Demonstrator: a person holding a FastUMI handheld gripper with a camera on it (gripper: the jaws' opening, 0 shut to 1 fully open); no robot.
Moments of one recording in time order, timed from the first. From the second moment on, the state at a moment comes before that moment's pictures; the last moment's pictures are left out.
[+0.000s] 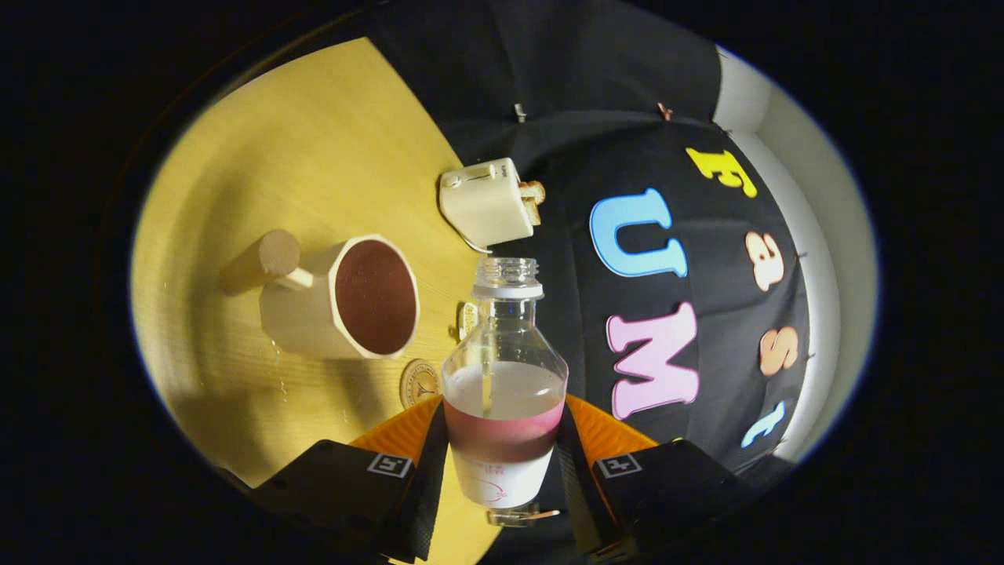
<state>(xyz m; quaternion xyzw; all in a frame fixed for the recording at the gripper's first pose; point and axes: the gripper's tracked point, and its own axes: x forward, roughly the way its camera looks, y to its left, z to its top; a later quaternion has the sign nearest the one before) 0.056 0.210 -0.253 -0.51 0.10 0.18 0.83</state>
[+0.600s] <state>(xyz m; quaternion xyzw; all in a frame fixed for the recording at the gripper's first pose) 0.055 0.212 -0.246 -0.07 0.16 0.18 0.97</state>
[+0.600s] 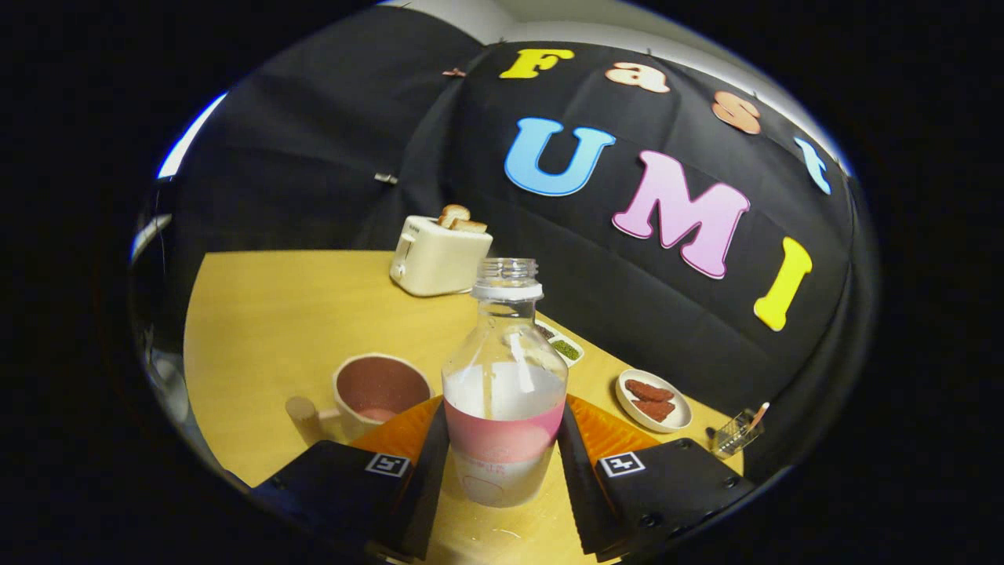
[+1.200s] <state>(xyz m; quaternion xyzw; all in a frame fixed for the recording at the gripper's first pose) 0.173 0.160 -0.231 0.11 0.10 0.12 0.98</state>
